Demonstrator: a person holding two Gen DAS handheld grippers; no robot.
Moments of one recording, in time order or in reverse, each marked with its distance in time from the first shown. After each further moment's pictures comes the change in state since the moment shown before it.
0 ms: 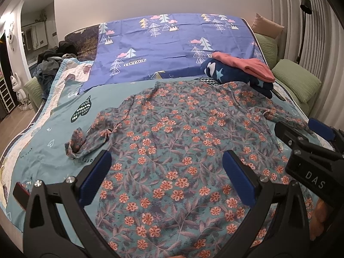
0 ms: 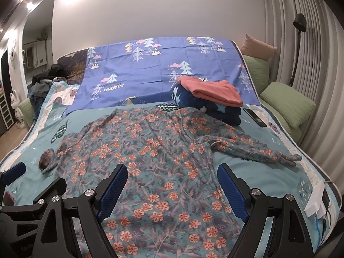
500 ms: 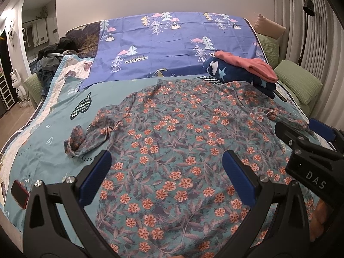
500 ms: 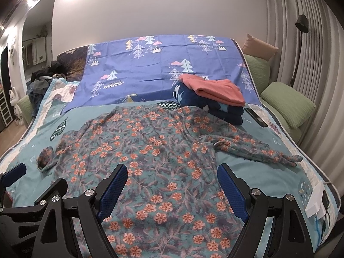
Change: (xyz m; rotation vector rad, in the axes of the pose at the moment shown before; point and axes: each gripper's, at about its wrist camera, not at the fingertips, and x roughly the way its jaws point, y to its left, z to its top) left arm 0.007 0.007 -0.002 -0.015 0.009 -0.001; right arm 0.006 0.009 0.002 -0.017 0.011 -0.009
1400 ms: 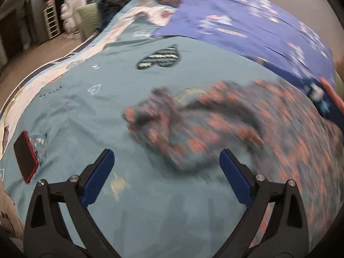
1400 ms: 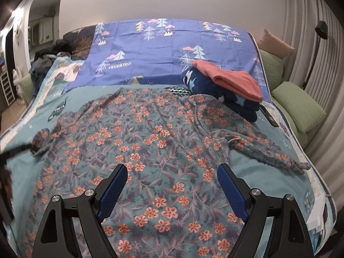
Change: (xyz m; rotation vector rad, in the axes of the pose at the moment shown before) left arm 0.139 0.235 -0.008 -0.418 0.218 0.264; right arm 0.054 0.021 0.004 -0.110 0.119 0.020
